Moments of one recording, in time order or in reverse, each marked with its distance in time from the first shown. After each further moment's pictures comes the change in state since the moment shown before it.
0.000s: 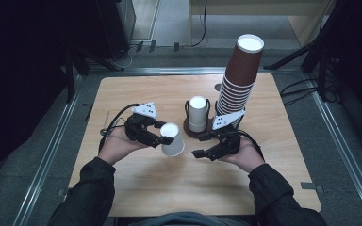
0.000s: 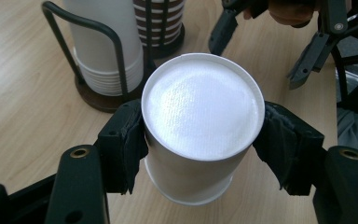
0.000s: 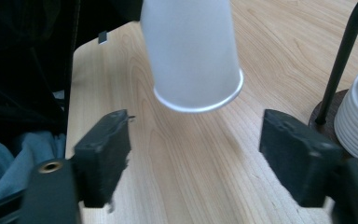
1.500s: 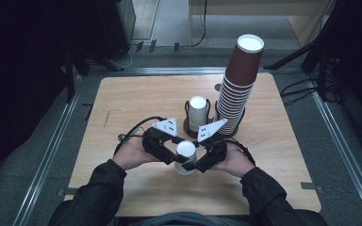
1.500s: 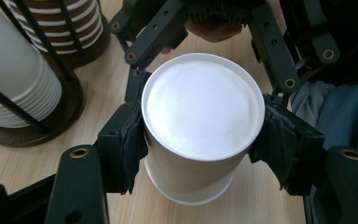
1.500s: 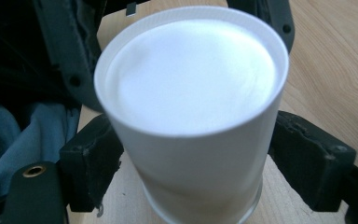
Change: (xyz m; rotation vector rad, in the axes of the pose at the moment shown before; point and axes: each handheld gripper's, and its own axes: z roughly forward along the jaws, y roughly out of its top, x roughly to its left) left arm -0.037 0.013 0.036 0.076 -0.160 0.162; right arm 0.019 0.000 0.037 0.071 0.089 -0.144
